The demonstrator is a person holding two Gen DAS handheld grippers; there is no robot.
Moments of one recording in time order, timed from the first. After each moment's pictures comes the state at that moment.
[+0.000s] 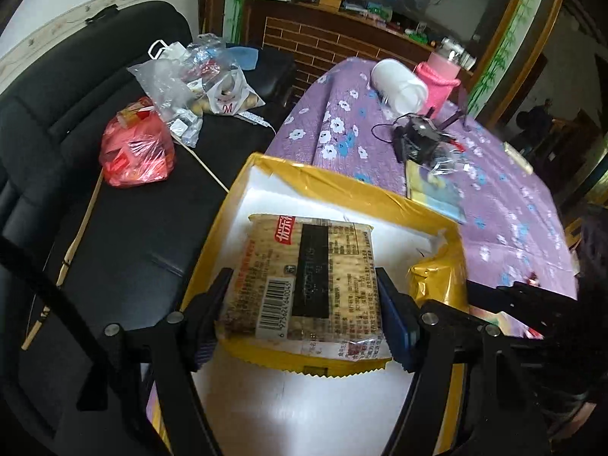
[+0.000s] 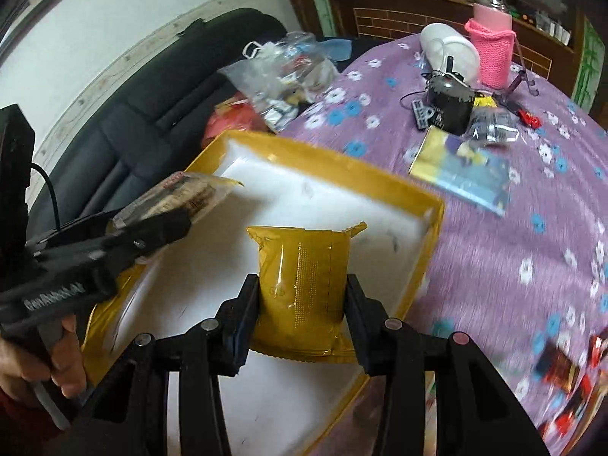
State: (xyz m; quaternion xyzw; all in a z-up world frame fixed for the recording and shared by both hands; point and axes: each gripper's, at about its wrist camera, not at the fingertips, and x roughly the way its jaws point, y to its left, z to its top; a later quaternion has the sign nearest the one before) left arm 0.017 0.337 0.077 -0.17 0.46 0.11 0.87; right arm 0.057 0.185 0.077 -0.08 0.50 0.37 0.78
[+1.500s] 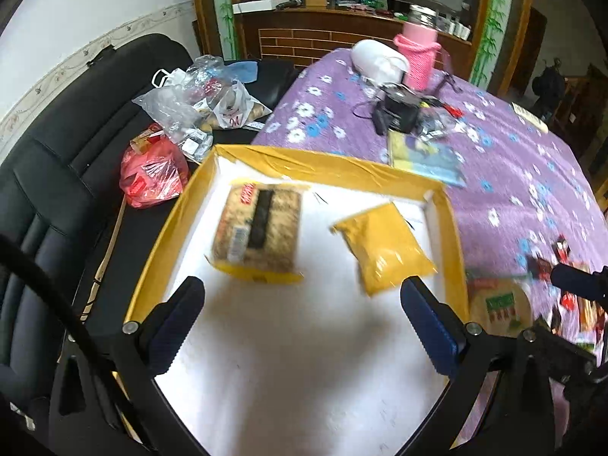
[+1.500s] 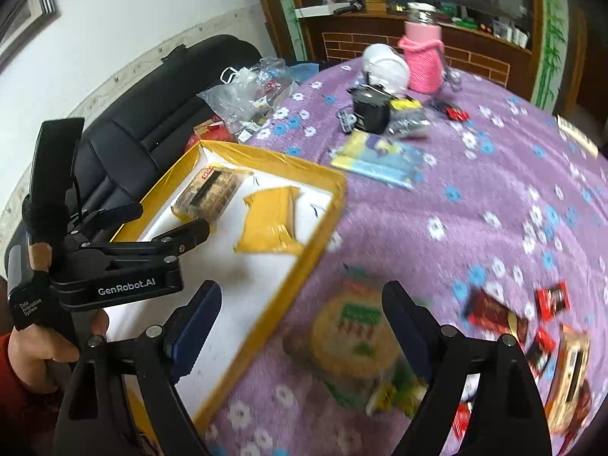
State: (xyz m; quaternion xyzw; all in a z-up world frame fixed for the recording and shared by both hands) left arm 0.006 0.258 0.078 -0.07 0.46 0.15 0.87; right arm 0.028 0.085 0.103 -0.07 0.46 0.34 0.81
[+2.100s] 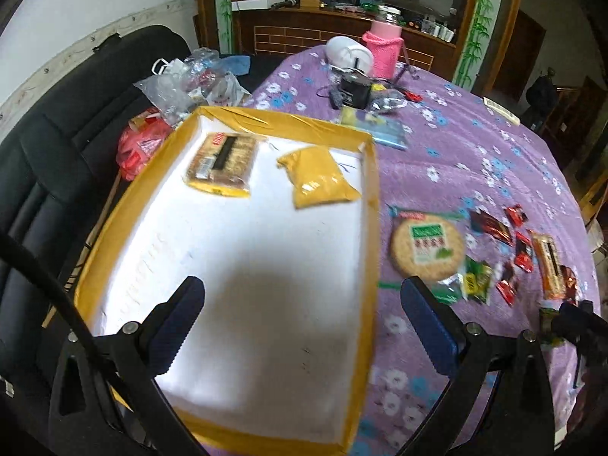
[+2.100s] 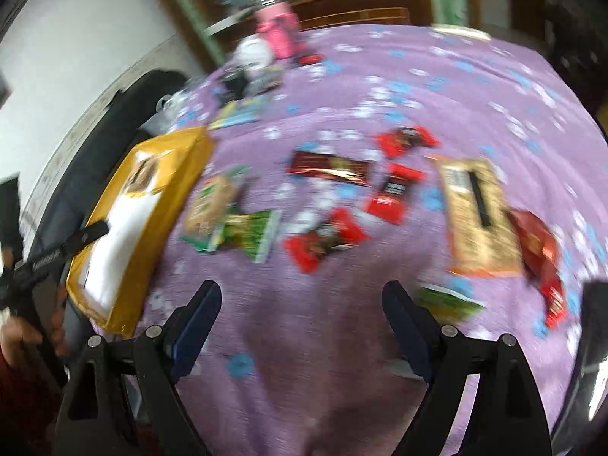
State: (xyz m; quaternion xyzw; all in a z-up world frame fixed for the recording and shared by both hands) left arm -0.057 0.185 0.088 -0.11 0.45 0.14 0.87; right arm -0.013 -0.109 0.077 0.05 0.50 0.23 0.83
